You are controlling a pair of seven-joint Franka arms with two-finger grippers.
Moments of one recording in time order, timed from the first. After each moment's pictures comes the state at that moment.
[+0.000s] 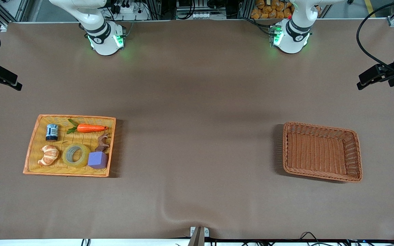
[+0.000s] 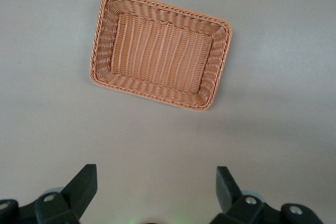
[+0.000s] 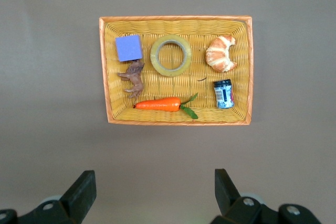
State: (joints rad) left arm 0.01 0.00 -0.04 -1.51 0.00 1.49 -0.13; right arm -0.05 -0.02 -0.02 -1.54 0.02 1.50 -0.05
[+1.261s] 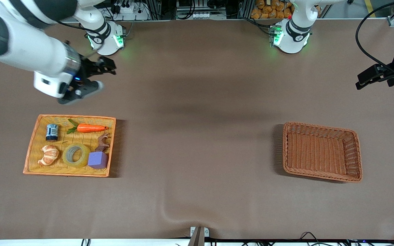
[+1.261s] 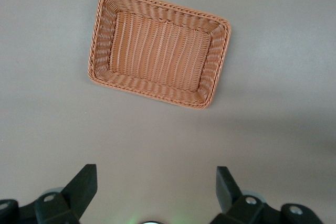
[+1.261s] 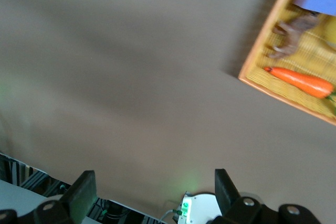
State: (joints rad) left arm 0.01 0.01 -0.04 -1.51 0.00 1.48 -0.13; right arm 0.34 0.17 0.01 -1.50 0.20 1.38 -0.02
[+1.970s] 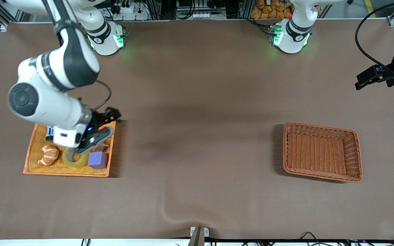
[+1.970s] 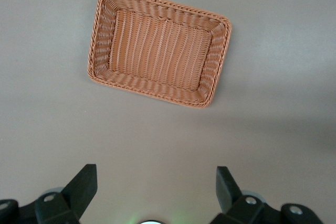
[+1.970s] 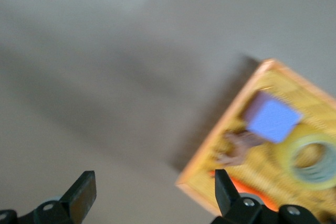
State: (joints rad) left arm 0.01 0.01 -0.04 -1.51 0.00 1.48 -0.13; right arm 0.25 0.39 -0.03 -1.48 0.12 1.77 -0.39
